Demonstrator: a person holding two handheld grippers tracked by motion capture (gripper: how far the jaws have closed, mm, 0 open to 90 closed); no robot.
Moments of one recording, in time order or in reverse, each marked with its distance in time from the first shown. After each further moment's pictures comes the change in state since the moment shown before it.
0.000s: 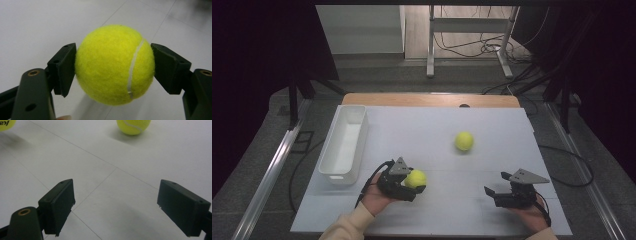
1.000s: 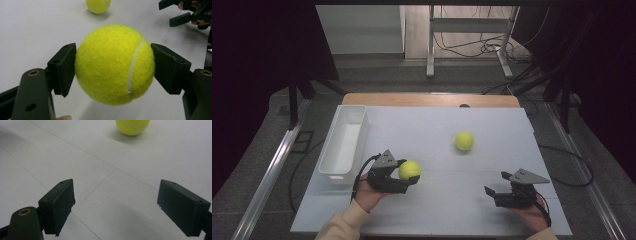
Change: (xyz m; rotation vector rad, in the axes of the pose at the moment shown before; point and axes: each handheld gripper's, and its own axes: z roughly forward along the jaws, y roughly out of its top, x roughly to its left) left arm 0.016 0.000 -0.025 -0.154 -0.001 -0.081; right arm 0.000 0.000 -0.001 -0.005 -0.006 -0.004
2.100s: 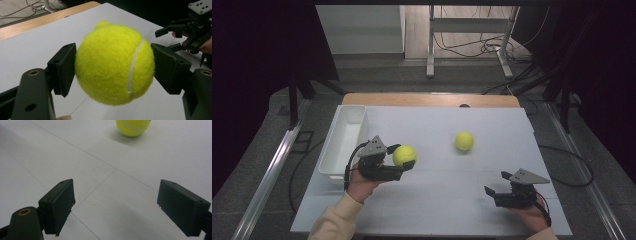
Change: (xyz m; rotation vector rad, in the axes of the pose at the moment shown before) left arm 0.007 0.032 -0.034 -0.123 0.026 0.012; right arm 0.000 0.000 0.000 -0.002 -0.001 -0.010
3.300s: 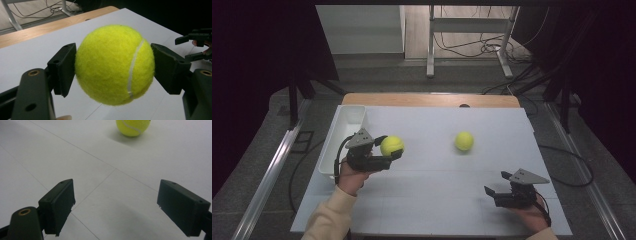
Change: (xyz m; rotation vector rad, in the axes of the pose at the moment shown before) left arm 0.030 0.000 -0.015 -0.030 0.099 -0.061; right arm 0.000 0.000 0.000 0.000 -0.003 -0.004
